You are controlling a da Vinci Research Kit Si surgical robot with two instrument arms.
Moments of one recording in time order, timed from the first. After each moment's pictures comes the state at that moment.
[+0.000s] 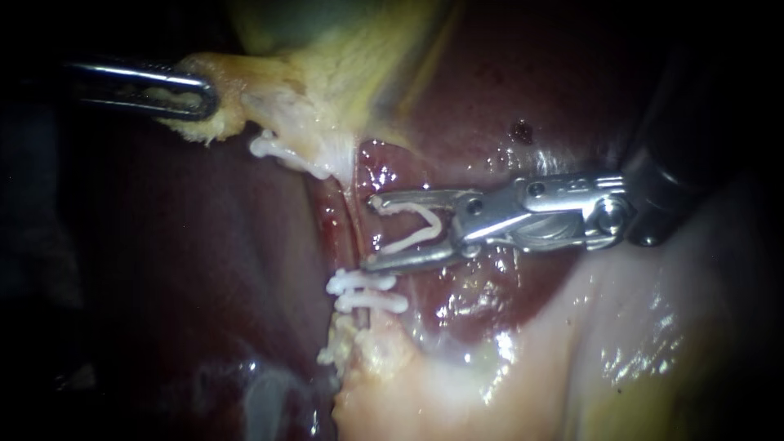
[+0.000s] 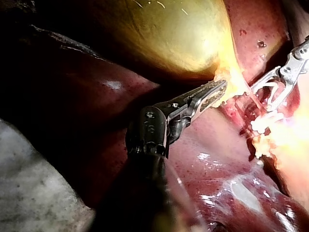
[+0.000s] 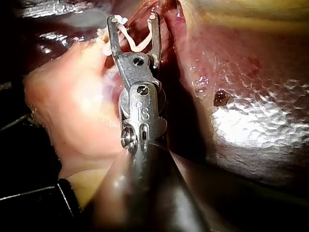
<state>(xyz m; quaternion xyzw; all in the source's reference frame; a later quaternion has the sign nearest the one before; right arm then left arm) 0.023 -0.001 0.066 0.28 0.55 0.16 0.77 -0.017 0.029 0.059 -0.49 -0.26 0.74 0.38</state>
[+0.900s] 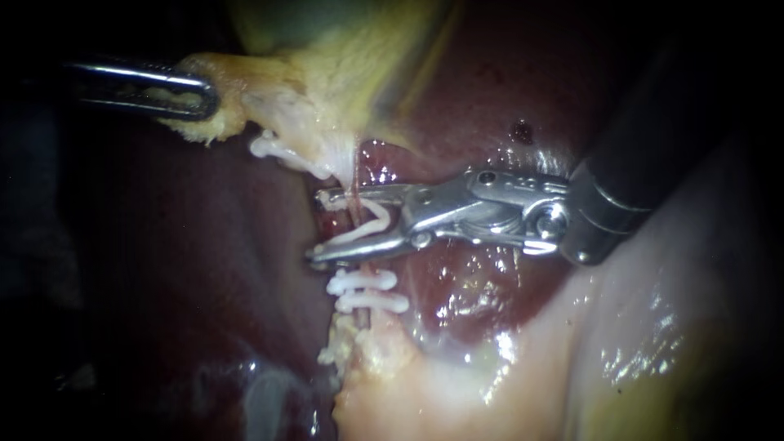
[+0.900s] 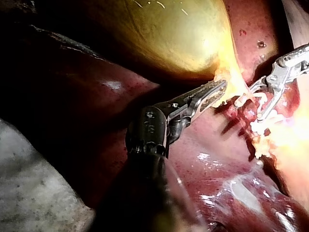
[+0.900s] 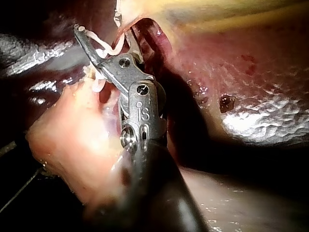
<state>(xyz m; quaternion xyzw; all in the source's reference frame) 0.028 0.001 0.068 0.32 0.60 0.20 0.71 -0.017 0.029 0.059 -0.49 -0.26 0.74 0.38</state>
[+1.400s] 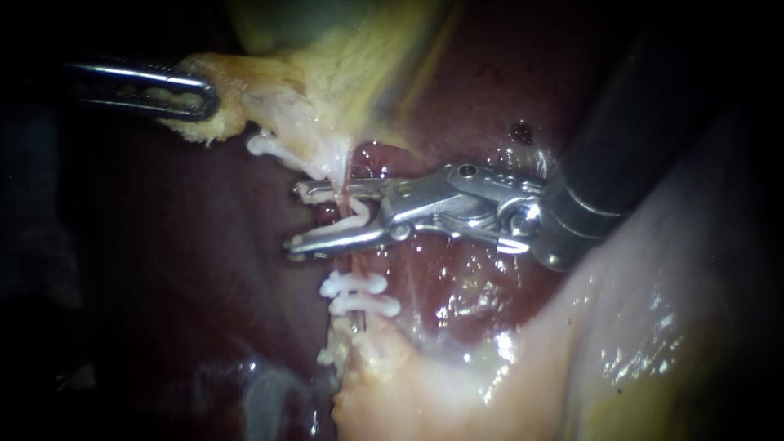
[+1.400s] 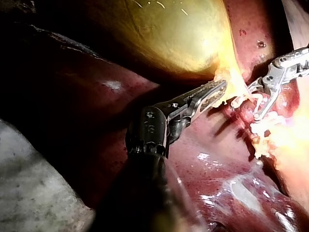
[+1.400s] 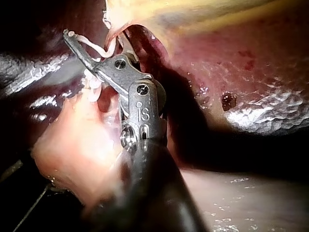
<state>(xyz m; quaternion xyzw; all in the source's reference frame) 0.029 0.001 0.068 0.34 0.61 0.21 0.68 -0.017 0.029 0.059 -0.49 -0.26 0.74 0.38</state>
